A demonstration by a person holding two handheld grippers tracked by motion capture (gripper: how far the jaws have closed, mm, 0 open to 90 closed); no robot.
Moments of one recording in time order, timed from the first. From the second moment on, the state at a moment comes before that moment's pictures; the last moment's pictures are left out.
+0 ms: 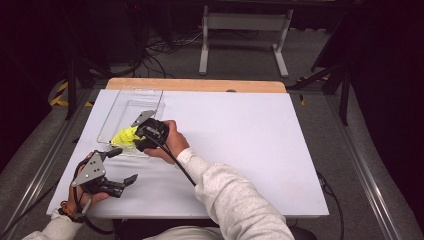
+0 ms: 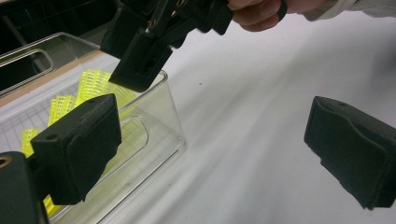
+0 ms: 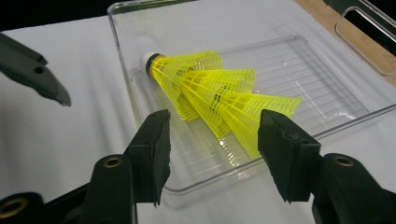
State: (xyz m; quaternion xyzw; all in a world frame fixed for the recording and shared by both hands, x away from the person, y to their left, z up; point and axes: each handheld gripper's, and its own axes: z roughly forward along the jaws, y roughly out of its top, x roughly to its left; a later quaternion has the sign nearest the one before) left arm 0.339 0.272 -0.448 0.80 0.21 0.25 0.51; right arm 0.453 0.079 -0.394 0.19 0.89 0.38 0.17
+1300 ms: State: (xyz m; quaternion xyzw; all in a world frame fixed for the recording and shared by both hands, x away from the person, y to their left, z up) left arm 0.341 0.270 -0.451 0.80 0.21 0.24 0.51; right arm 0.429 0.033 -0.381 0.14 0.87 0.42 0.23
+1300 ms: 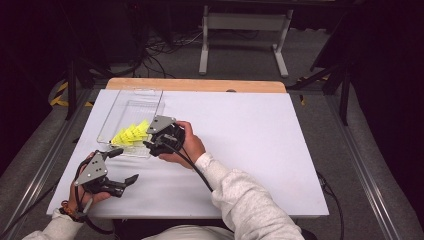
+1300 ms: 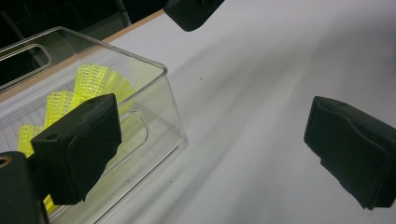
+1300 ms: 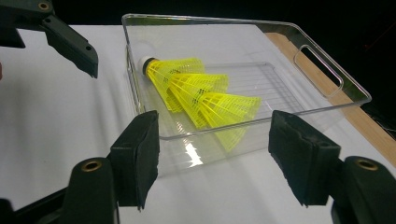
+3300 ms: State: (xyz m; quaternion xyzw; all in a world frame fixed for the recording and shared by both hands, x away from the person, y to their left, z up) left arm 0.341 0.268 -0.451 0.81 0.20 0.25 0.50; right arm 0.403 -0.059 -0.395 0.17 0.81 0.45 0.34
